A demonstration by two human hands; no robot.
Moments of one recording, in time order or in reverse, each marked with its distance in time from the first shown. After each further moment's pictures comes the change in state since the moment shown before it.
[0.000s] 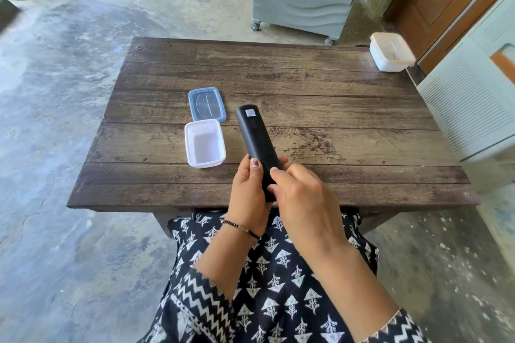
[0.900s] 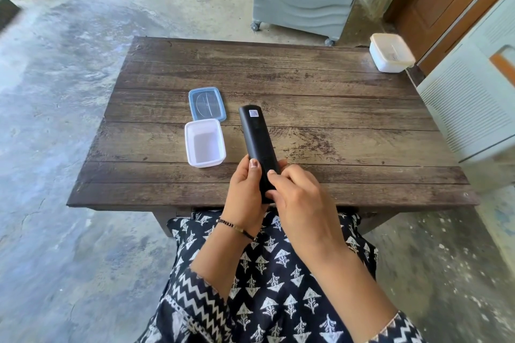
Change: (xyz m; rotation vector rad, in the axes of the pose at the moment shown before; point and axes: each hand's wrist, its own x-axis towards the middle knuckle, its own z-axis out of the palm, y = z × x) left_hand -0.004 0.006 -0.002 0.024 -0.007 -0.056; right_hand -0.006 0.006 0.006 0.064 0.010 -0.035
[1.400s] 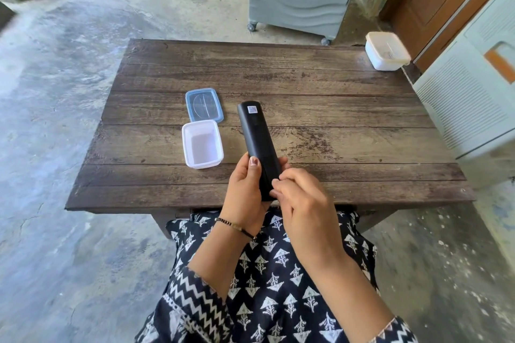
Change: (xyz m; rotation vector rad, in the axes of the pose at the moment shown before) left_hand 0.002 0.000 0.000 -0.046 -0.059 0.008; right_hand -0.011 0.007 0.009 0.126 0.165 0.010
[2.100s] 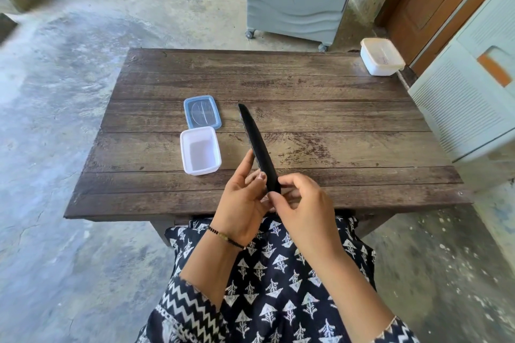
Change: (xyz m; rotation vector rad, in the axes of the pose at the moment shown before) left_hand -0.001 -0.002 -0.011 -0.091 -0.040 -0.059; right_hand 0.005 0.009 0.002 0.272 -0.078 0.346
